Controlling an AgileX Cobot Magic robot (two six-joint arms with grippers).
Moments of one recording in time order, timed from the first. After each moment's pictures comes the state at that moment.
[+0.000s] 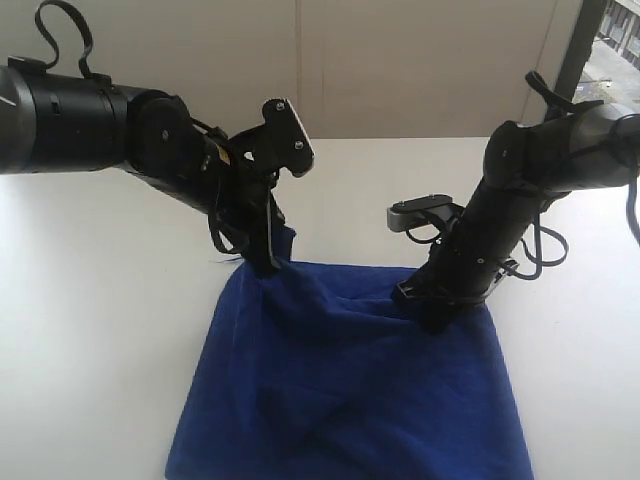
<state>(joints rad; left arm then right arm) -0.61 1.81 -1.29 -0.16 0.40 0.82 0.11 2.05 -1.28 0.29 0.86 -0.46</state>
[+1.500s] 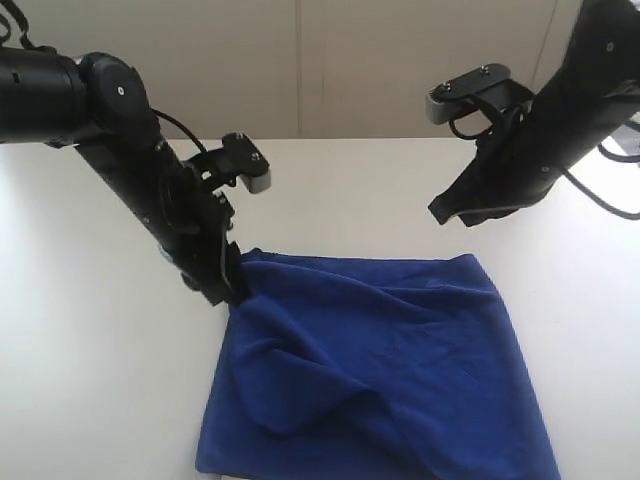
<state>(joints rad) -0.49 1.82 -1.34 -0.42 0.93 0.94 0.11 1.67 -1.27 0.14 0.80 -0.41</state>
